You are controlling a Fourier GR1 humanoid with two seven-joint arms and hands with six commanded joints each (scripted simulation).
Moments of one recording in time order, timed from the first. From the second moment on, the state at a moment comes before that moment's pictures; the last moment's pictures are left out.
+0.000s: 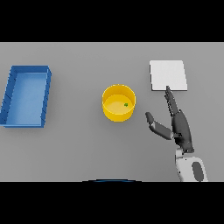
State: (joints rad) left arm -1.41 0.61 -0.20 -0.27 -0.58 -0.17 0.11; right arm 0.06 -0.05 0.13 -1.69 0.22 -0.03 -0.13
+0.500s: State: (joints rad) left arm -0.89 0.60 -0.03 -0.64 -0.28 0.04 0.34; right arm 0.07 -0.07 0.13 -1.68 0.20 0.00 -0.16
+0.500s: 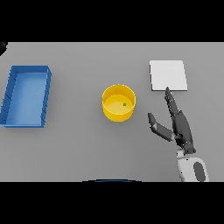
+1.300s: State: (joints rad) left arm -0.49 0.59 -0.02 -1.16 -0.06 -0.09 0.53; right arm 0.08 -0.08 0.13 -1.69 0.20 0.01 -0.16
